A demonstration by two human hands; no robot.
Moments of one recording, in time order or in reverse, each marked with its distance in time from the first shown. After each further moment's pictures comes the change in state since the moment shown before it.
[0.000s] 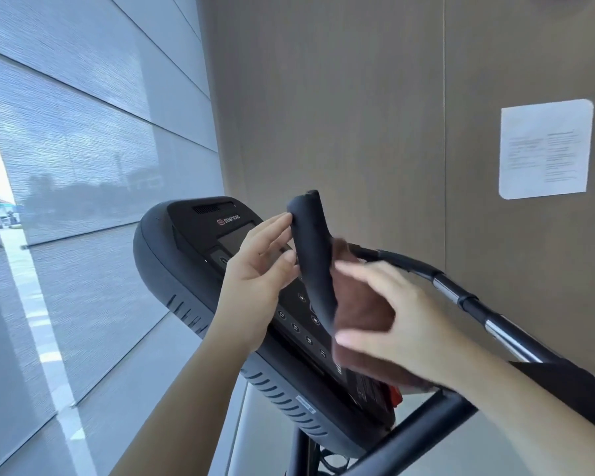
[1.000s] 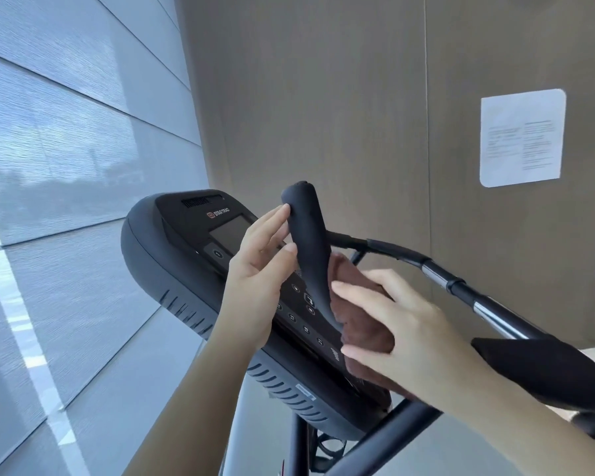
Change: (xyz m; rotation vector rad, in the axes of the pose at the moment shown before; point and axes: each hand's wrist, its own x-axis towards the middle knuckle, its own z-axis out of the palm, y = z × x) left_hand -0.006 -0.009 0.001 -0.026 -0.004 -0.019; right_hand -0.029 -0.003 0.016 -0.312 0.112 -0.063
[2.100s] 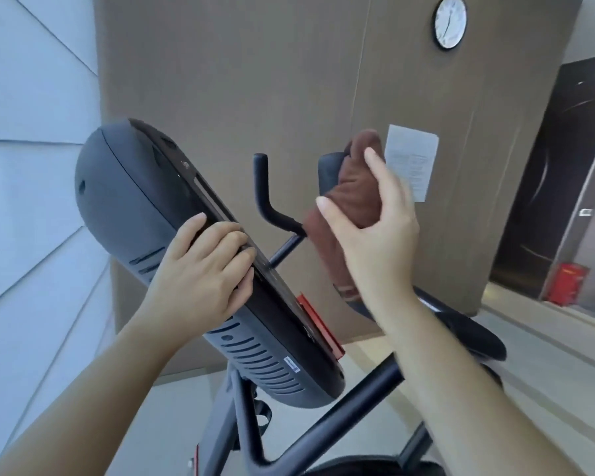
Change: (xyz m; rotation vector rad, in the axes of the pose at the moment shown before) left_hand 0.005 -0.066 -0.111 1.371 -0.050 0.962; right_hand 0.085 -0.060 0.041 -0.124 0.679 0.233
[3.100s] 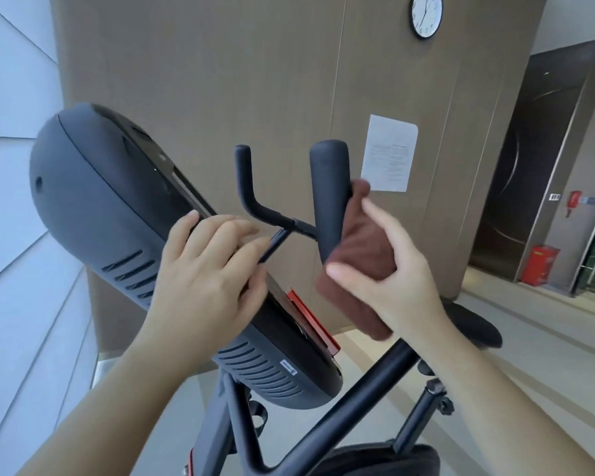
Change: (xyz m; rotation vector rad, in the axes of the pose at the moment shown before) left_hand 0.014 0.020 -0.011 -0.263 0.050 -0.166; right_hand -0.025 0.024 -0.040 0.028 -0.432 0.219
